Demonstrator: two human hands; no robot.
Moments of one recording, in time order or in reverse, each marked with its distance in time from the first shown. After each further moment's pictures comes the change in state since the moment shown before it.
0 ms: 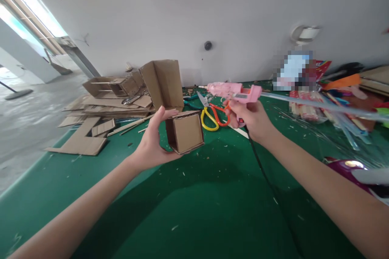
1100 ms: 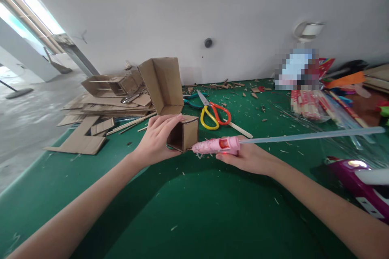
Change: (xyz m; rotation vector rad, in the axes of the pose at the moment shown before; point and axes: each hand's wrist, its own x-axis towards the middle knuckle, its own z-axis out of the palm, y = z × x) left_hand 0.001 -0.006 0.004 0.406 -0.146 0.111; right_hand -0.058 0.009 -0.001 -0.538 -0.607 0.005
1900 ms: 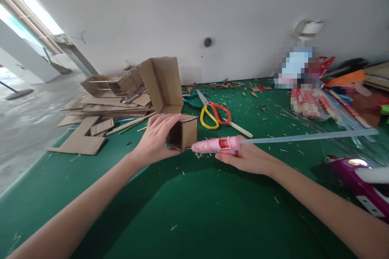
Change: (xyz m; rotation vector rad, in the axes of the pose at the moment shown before) left_hand 0.001 -0.001 0.001 -0.014 -0.009 -0.023; right_hand 0.001 -0.006 -0.003 0.064 -0.063 -0.021
